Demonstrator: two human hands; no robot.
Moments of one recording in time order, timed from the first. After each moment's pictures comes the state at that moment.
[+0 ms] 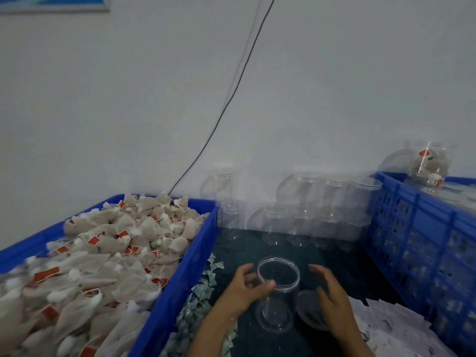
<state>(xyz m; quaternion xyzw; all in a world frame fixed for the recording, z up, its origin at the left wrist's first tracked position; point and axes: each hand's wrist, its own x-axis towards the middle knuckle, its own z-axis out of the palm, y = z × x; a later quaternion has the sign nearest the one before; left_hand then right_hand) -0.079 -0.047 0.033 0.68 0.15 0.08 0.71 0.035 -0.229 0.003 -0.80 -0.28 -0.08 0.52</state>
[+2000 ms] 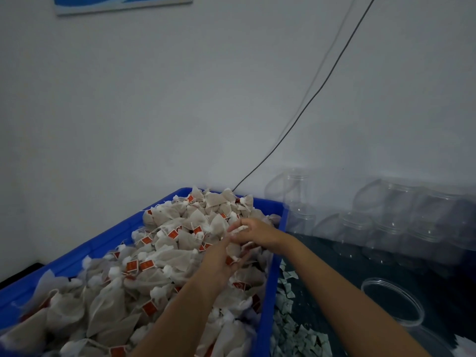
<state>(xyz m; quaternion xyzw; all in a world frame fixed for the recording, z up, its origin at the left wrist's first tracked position) -0.157 0.127 0.092 0.35 0.30 0.27 0.84 -0.015 0.095 0.103 -0.69 -0.52 0.31 0.39</state>
